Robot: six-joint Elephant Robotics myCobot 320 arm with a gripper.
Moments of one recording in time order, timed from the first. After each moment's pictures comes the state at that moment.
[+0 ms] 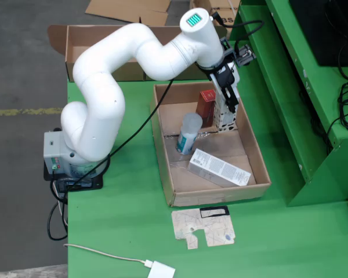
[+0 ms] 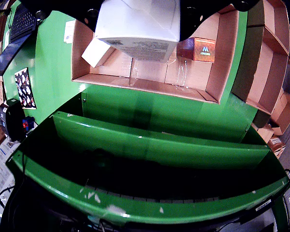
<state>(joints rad) 0.36 -0.28 -0.84 0.08 1.39 0.12</state>
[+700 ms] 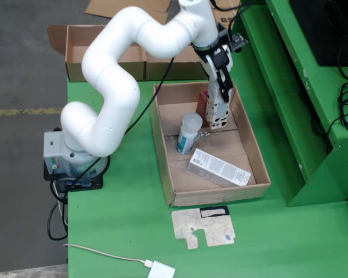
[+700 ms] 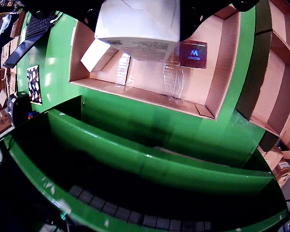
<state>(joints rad) 0.58 -0.48 -0.46 -0.30 1.22 0.26</state>
